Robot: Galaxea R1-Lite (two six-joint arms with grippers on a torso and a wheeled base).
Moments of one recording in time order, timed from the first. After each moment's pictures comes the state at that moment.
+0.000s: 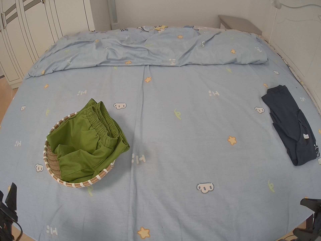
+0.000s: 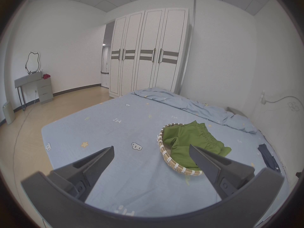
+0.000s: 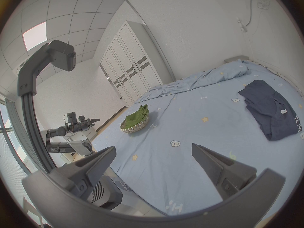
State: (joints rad) left arm -0.07 0.32 -0.17 -0.03 0.43 -0.34; right arm 0.28 0.26 -0.23 0.15 0.46 0.17
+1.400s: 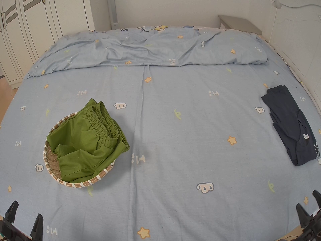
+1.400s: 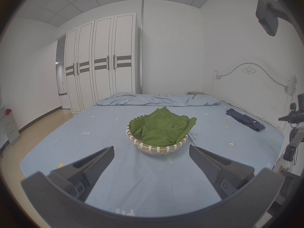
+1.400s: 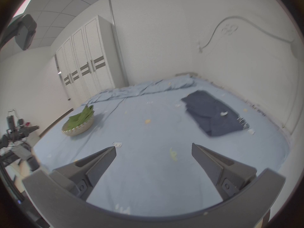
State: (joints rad) left arm 0.00 0.01 -0.02 0.00 -0.01 -0.01; right arm 0.06 0.13 -0.10 0.14 0.07 0.07
